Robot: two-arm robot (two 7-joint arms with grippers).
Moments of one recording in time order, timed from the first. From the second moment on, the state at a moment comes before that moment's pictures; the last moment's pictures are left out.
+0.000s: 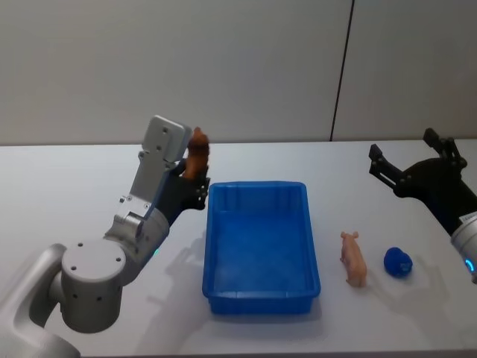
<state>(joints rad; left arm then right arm) -0.19 0.32 0.37 -1.60 -0.18 0.30 0.02 -0.01 0.34 -0.23 -1.77 0.29 0.03 0.07</state>
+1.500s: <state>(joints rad) -0.23 0.34 0.36 -1.52 -0.17 0.20 -0.28 -0.01 0.34 -0.23 -1.77 0.29 0.03 0.07</state>
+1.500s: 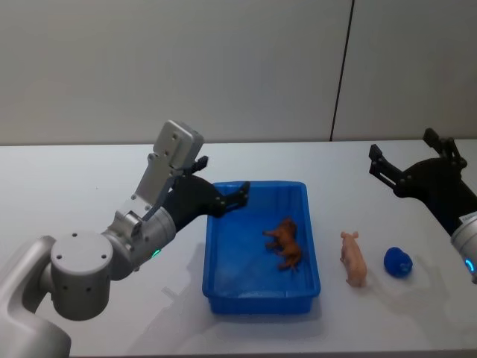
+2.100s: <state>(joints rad) -0.16 0.37 0.33 -1.59 -0.12 0.21 -0.01 -0.03 0.34 -0.22 -1.75 0.29 0.08 0.02</state>
